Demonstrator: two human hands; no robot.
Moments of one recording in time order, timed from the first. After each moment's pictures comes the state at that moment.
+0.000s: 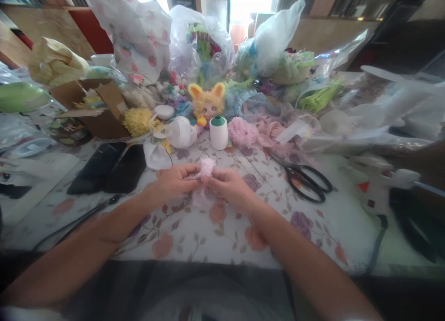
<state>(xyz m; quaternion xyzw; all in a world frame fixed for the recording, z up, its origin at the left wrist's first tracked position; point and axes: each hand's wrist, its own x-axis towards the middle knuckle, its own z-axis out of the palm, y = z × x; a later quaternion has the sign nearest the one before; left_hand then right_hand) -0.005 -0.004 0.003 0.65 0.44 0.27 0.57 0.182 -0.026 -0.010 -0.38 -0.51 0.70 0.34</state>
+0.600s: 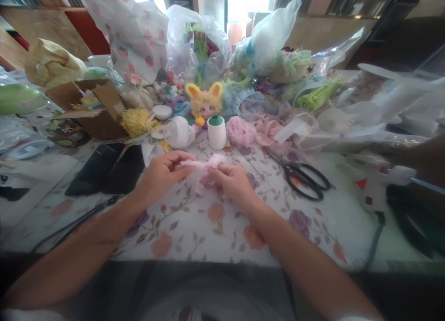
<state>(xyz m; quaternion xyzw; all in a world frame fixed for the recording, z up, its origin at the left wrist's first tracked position) -0.010 -0.004 0.013 0.70 0.49 0.35 0.37 0.181 -0.026 -0.006 -0.49 -0.52 0.58 0.40</state>
